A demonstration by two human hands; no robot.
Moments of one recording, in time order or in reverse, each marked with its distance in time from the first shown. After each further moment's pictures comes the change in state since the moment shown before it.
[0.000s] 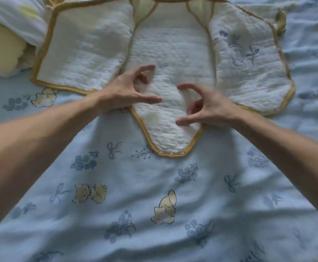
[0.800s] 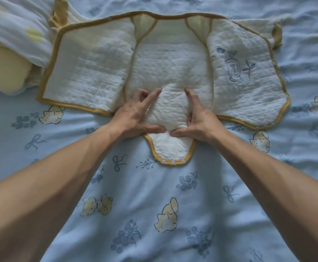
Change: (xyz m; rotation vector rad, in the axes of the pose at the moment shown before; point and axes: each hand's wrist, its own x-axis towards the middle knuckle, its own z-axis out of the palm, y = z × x) left_hand -0.001 -0.011 0.029 0.415 0.014 0.058; right_hand 0.015 -0.005 0.028 -0.143 0.224 0.219
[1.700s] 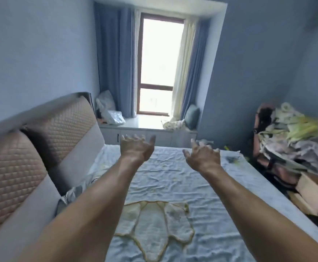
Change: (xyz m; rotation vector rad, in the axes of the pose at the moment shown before) left_hand -0.402 0.453 -0.566 0.432 0.528 -0.314; right_hand -0.545 -0.420 -0.405 -0.659 0.714 0.040
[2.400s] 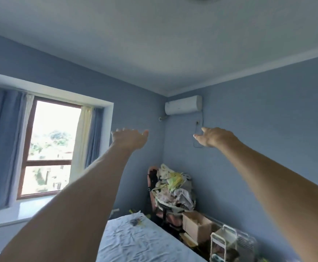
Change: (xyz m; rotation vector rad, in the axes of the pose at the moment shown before) left_hand -0.218 0.141 -0.353 -0.257 0.318 0.536; right_hand -0.309 0.187 -0.425 -0.168 0.236 0.688
